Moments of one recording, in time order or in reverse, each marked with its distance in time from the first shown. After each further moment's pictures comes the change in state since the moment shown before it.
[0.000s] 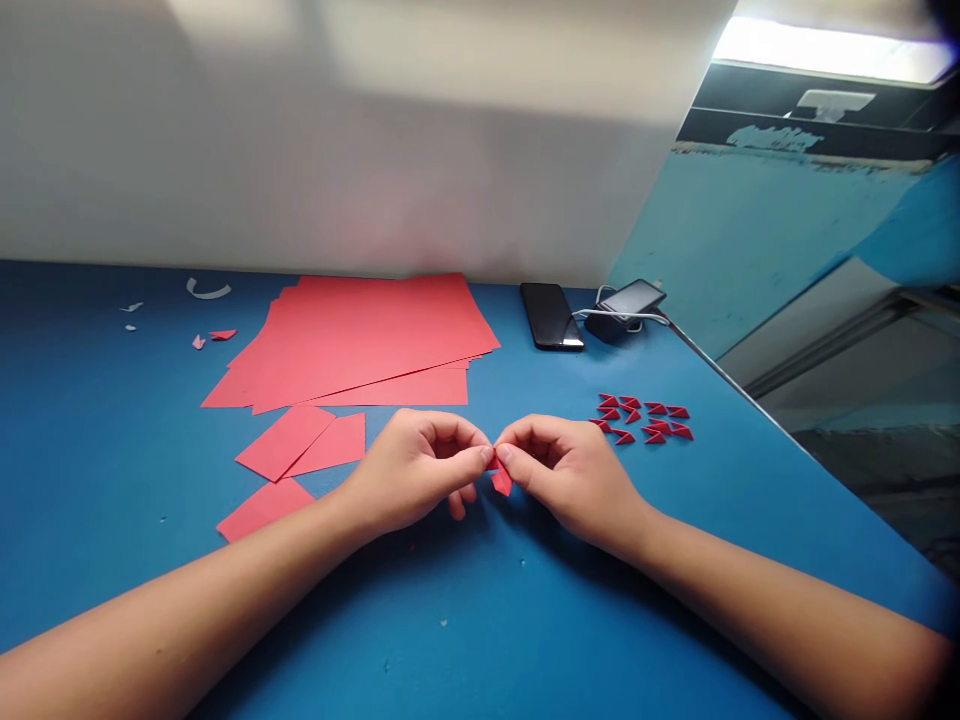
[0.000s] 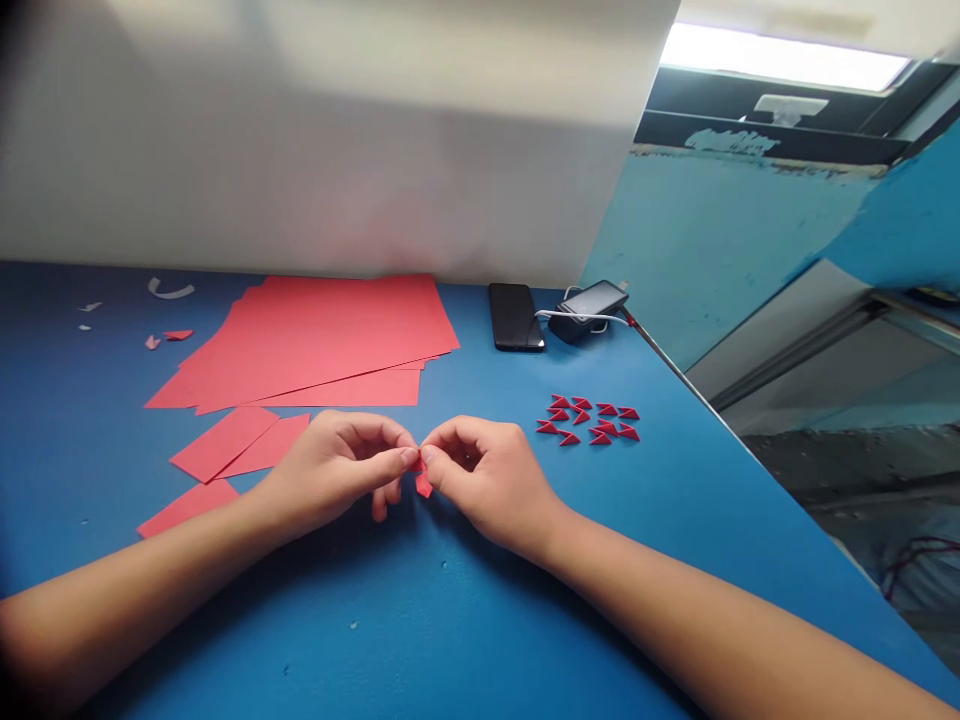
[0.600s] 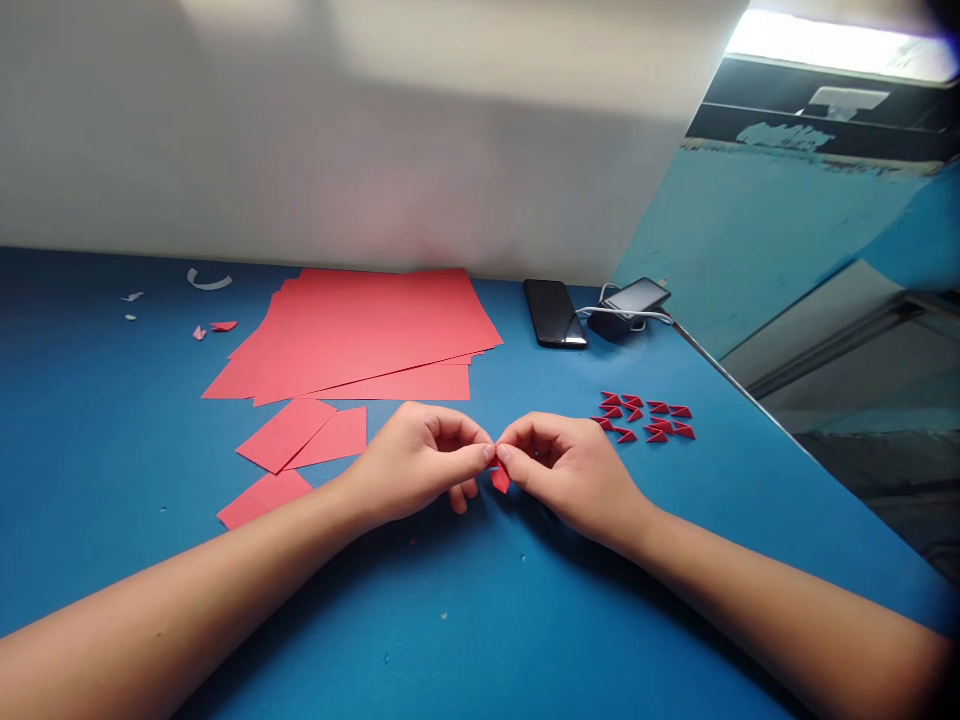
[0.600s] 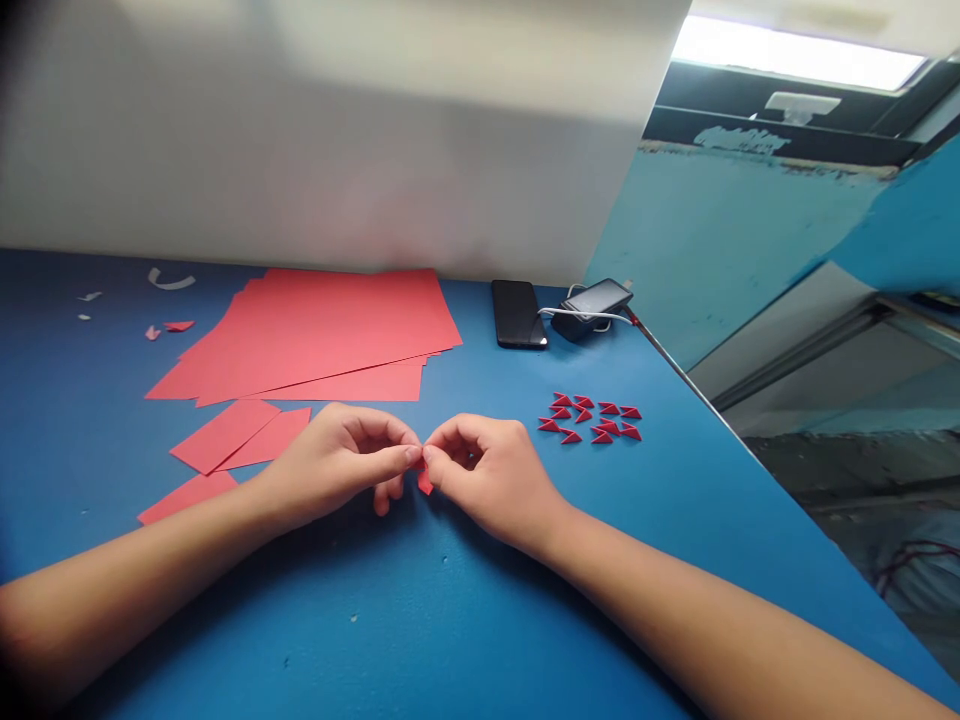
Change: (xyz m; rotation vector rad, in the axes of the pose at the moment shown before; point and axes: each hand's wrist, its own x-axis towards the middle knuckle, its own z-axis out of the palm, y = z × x) left_hand 0.001 0.005 -0.002 0.049 -0.045 -0.034; right_hand 0.000 0.002 0.000 -0.067 -0.005 0.027
